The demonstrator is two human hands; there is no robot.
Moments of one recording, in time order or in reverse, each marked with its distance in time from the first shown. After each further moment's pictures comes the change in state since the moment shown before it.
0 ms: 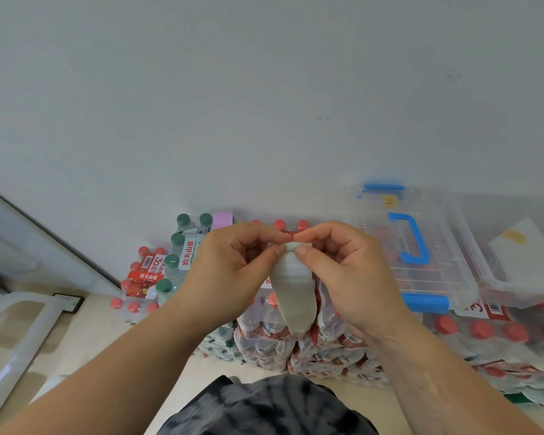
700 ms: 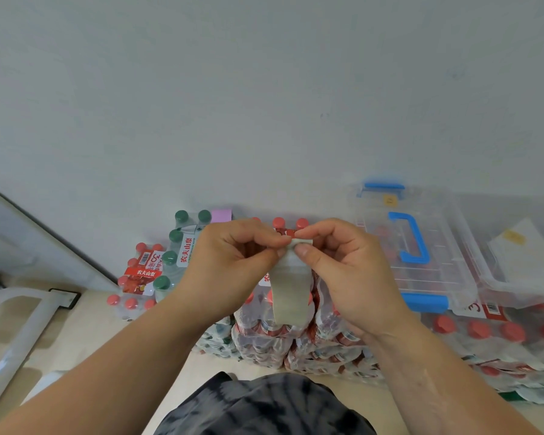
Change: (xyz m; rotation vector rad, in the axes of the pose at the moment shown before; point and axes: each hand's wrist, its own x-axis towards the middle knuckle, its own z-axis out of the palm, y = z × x) left_hand 0.004 -0.004 0.000 -0.115 0.019 -0.019; right_hand 0.002 0.002 0.001 0.019 -0.006 -0.013
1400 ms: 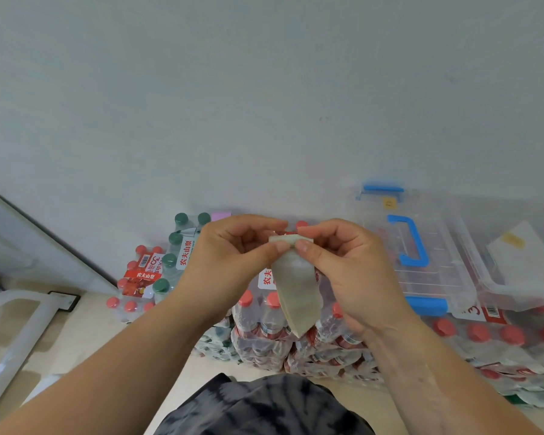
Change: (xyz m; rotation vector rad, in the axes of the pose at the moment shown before) left_hand 0.004 0.003 0.001 -0.166 0.005 -0.095; right_hand 0.006 -0.004 0.000 0.113 0.039 0.080
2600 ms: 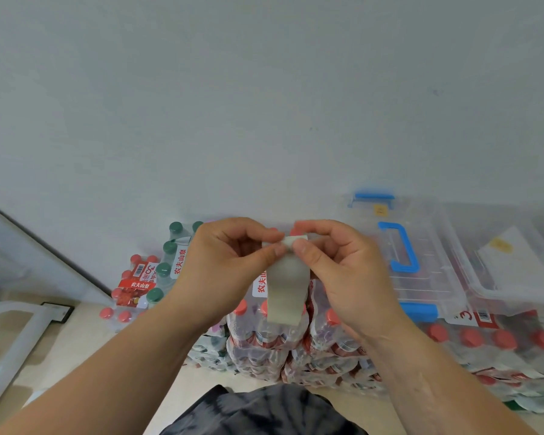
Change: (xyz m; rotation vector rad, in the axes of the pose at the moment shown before) left_hand 0.004 0.005 0.006 0.060 0.030 0.051; right_hand -0.002 -0.003 -0.008 -0.062 -0.018 -0.079
